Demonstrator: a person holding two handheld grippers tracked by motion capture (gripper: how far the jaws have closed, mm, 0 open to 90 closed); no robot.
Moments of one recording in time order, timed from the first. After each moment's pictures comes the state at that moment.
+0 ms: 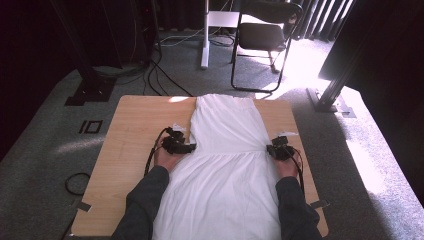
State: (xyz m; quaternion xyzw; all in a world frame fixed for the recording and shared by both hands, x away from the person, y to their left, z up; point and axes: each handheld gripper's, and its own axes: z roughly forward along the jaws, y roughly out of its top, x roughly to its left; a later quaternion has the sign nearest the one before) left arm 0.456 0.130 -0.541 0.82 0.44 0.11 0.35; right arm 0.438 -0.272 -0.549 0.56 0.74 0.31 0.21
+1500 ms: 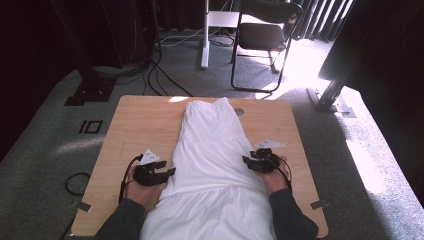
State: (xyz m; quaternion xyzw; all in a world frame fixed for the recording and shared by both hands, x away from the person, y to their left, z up) left arm 0.338 0.199 -0.524 0.80 0.41 0.15 0.41; right arm 0.378 -0.201 -0.512 0.45 0.79 0.38 0.17
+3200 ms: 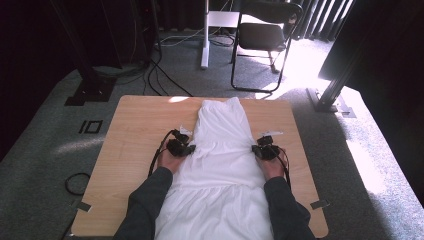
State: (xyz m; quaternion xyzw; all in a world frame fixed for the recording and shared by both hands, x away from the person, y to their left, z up) left arm 0.440 0.123 -0.541 0.84 0.41 0.13 0.32; right arm 0.437 -0.222 -0.548 0.53 0.77 0.32 0.17
